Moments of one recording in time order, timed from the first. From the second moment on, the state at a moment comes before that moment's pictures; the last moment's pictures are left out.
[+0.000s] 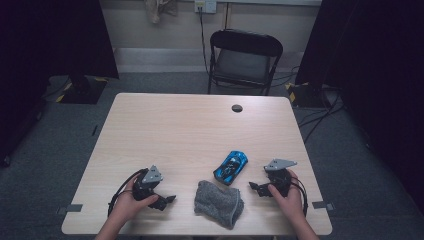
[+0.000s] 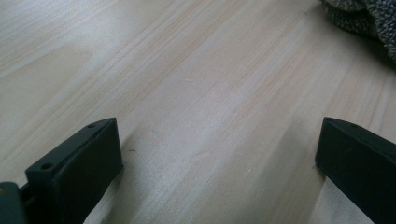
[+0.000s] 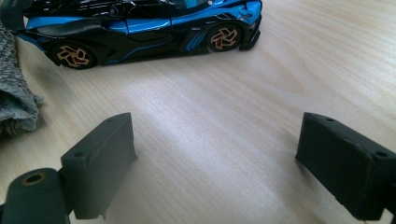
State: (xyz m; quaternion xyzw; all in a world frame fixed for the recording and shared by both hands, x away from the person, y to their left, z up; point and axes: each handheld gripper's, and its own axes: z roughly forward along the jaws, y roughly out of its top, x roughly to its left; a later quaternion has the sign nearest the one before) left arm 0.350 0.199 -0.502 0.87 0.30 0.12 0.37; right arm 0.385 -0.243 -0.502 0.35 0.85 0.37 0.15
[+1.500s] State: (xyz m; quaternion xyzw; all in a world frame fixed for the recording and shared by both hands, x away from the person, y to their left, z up) left arm 0.395 0.102 -0.438 0.87 0.32 0.06 0.38; right arm 0.385 -0.243 -0.502 0.35 0.85 0.37 0.15
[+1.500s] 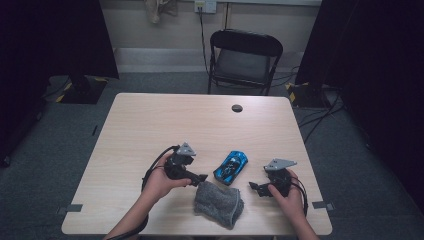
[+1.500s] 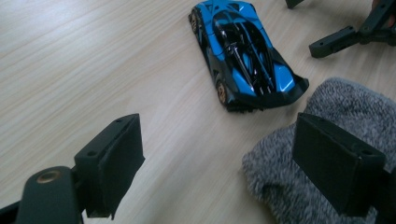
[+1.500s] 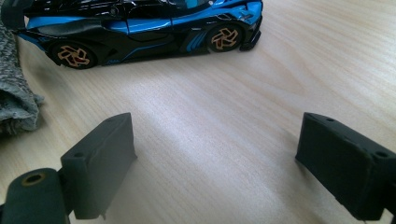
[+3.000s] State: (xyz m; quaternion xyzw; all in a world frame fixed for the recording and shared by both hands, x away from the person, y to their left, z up) left arm 0.439 -0.004 -0.458 0.88 0.32 0.07 0.35; right arm 0.385 -0.243 -0.502 0.35 0.85 0.37 0.15
